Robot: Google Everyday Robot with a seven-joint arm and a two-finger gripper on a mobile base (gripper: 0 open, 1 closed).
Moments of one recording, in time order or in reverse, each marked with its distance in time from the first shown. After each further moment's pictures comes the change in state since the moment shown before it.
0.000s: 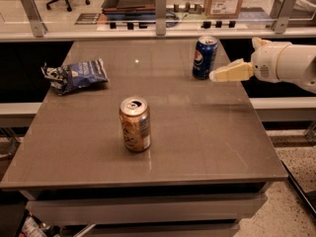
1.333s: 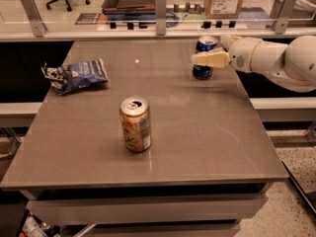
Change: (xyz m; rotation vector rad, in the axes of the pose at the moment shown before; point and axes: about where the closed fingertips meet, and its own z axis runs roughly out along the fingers) arm -0.024 -0.004 0.080 -0.133 -0.185 0.114
